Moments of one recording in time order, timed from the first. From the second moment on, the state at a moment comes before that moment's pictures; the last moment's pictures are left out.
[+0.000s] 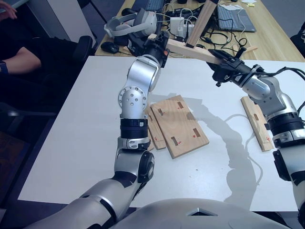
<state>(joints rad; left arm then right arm) -0.76 -0.12 0.19 0.12 -1.25 0.36 0.59 -0.75 -0.56 0.27 0.63 -0.46 -0.64 0.29</state>
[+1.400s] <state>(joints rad) -0.83 -0.10 0.28 -0.02 -1.01 0.28 0.53 -0.60 -0.84 0.39 0.16 -0.19 0.03 1.34</state>
